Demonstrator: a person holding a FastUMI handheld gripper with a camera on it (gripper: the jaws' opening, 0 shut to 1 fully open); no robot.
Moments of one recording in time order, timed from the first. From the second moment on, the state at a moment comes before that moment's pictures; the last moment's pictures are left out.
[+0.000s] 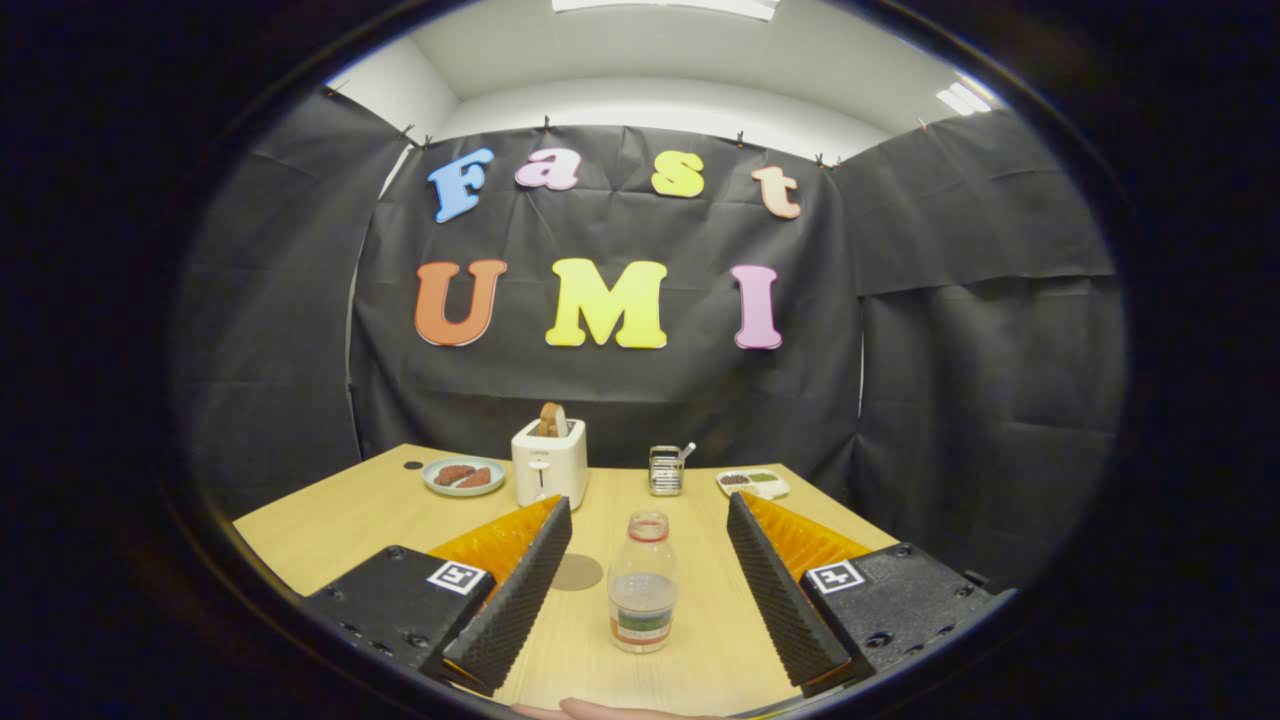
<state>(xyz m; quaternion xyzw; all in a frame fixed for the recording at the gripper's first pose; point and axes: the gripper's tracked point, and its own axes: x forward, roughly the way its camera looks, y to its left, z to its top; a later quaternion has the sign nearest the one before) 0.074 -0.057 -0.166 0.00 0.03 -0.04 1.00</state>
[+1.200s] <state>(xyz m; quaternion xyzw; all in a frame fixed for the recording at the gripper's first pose) 0.154 -0.063 -0.304 0.02 0.09 -0.03 0.99</state>
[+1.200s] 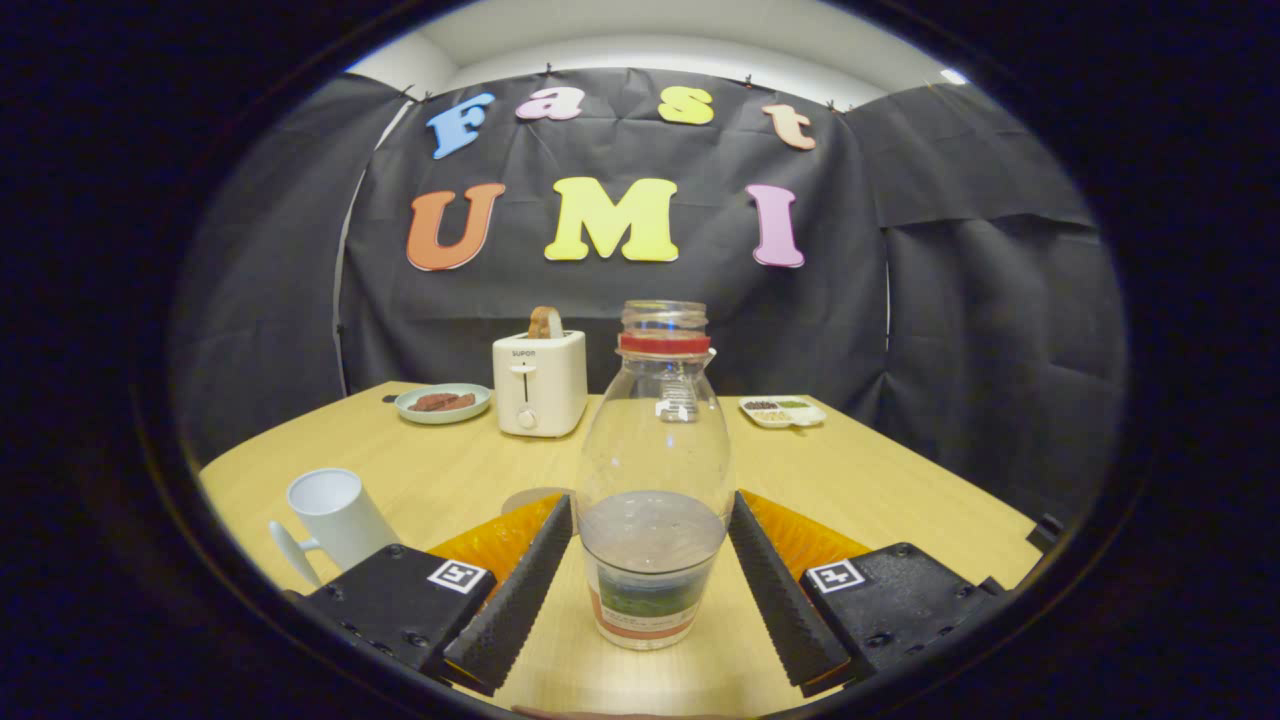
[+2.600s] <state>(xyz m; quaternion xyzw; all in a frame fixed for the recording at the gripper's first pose) 0.158 -0.023 -0.281 -0.32 0.12 -0.03 0.94</state>
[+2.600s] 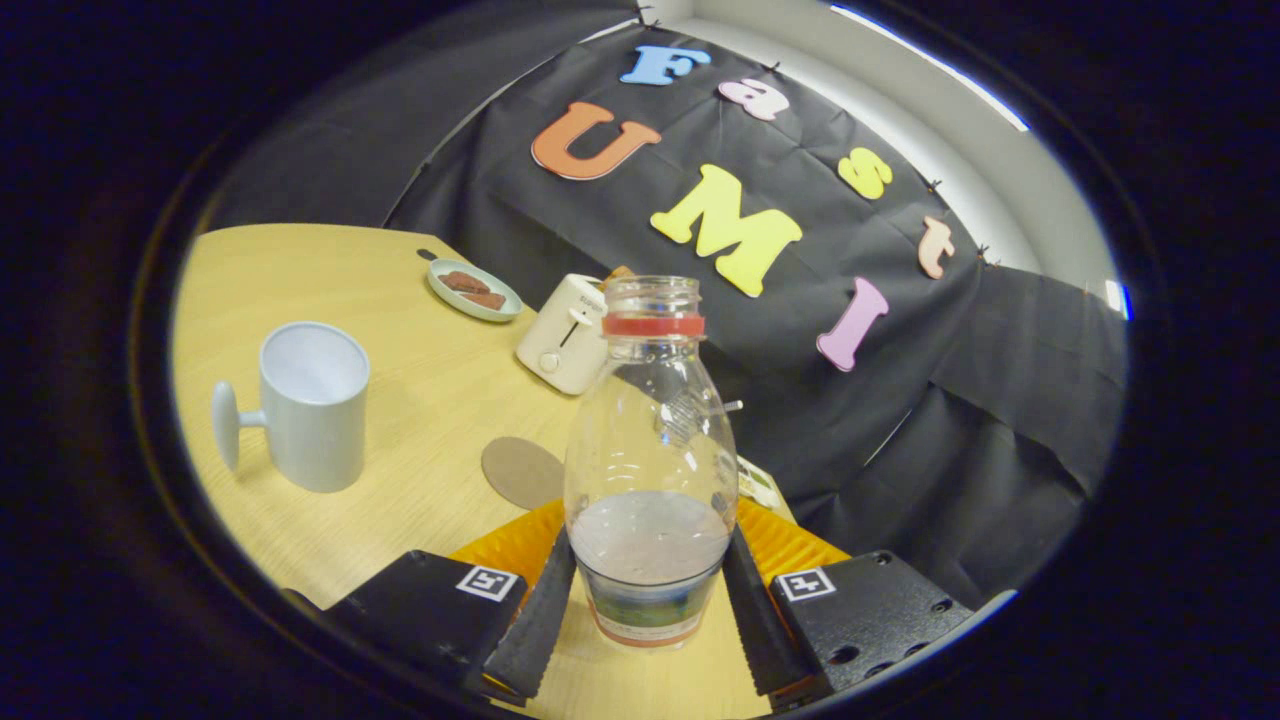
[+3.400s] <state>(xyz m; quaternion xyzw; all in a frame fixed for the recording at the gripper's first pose) 0.155 0.037 -0.250 -0.55 0.05 -0.03 0.83</state>
